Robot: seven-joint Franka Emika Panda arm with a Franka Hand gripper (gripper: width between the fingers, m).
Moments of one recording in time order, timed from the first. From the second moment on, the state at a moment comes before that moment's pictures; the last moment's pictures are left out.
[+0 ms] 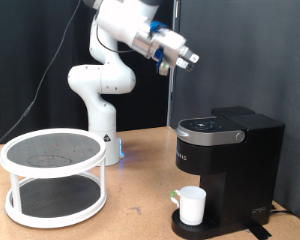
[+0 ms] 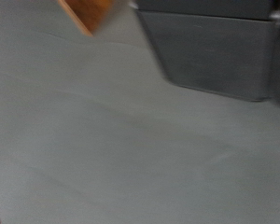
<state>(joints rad) -0.34 -0.64 0.32 -2.53 1.34 2.08 1.77</state>
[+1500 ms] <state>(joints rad) -0.46 -0.47 0.49 -2.29 0.64 1.91 1.73</state>
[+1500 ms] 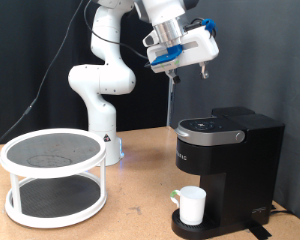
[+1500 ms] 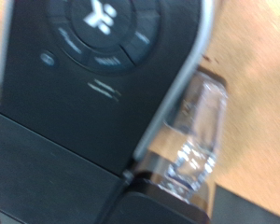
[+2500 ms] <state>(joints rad) -0.50 -0.35 0.57 -2.13 0.45 1.86 2.17</state>
